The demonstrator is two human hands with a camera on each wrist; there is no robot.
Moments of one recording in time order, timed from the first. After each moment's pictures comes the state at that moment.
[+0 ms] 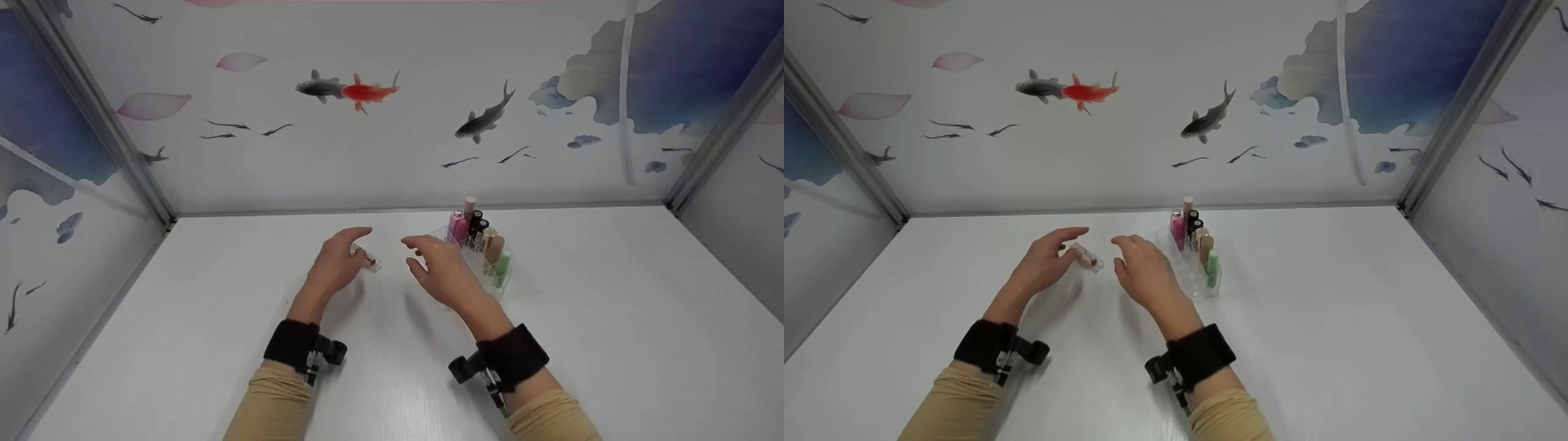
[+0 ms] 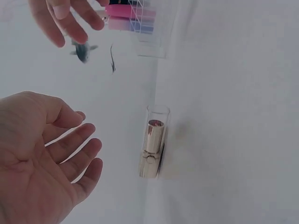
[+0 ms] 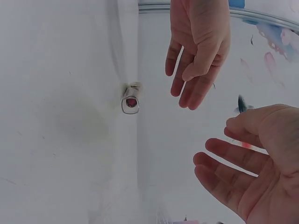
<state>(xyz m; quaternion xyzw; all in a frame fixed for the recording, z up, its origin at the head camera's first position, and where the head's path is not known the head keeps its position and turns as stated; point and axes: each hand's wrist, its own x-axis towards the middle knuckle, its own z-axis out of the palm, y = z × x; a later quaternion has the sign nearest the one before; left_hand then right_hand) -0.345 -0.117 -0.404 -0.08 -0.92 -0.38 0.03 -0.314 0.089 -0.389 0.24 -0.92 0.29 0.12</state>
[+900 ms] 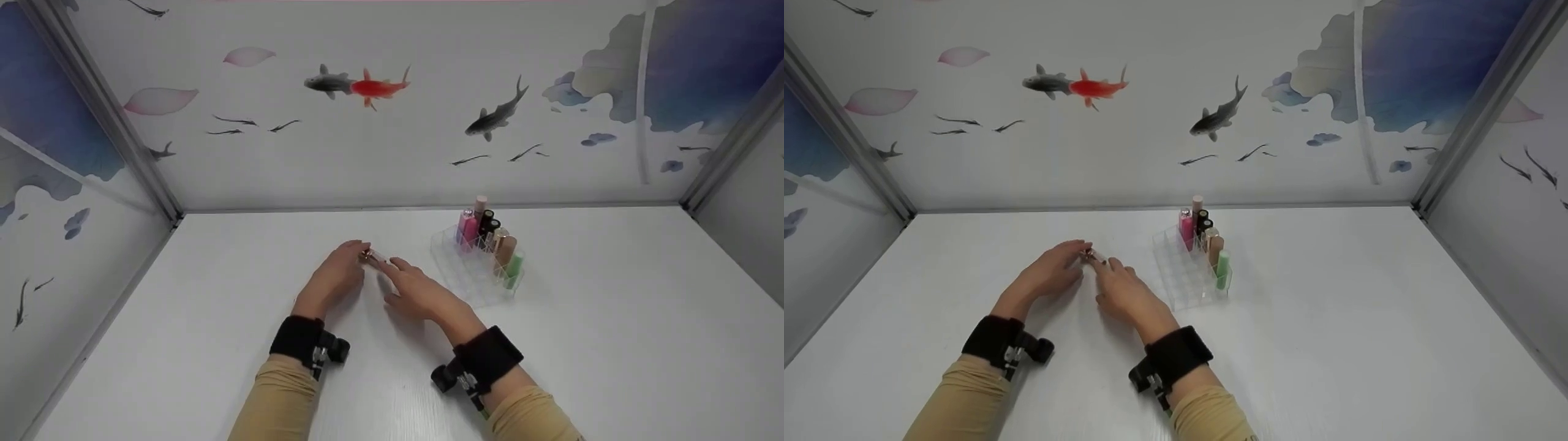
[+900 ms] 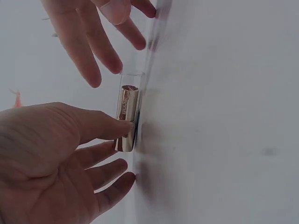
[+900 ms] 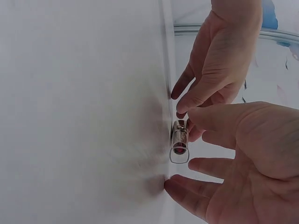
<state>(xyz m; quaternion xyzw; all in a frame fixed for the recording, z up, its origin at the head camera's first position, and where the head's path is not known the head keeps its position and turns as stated) -0.352 -0.134 -0.424 -0.06 -0.95 -0.30 -0.08 -0.321 0.048 -0.419 0.27 -0.92 0.25 -0.11</state>
